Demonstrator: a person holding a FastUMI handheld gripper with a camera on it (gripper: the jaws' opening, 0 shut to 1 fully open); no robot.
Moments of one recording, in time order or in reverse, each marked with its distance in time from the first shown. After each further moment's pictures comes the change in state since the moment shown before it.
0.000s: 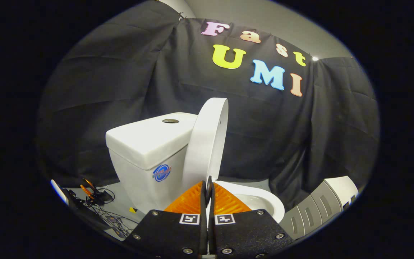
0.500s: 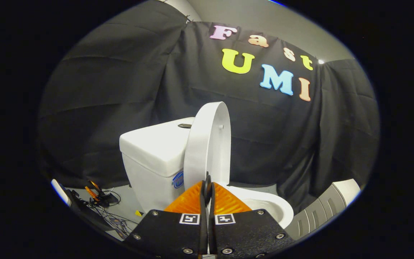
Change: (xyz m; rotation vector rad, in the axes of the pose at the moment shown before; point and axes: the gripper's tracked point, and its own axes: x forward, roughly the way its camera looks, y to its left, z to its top) arm 0.004 0.025 0.006 -0.018 -0.047 0.034
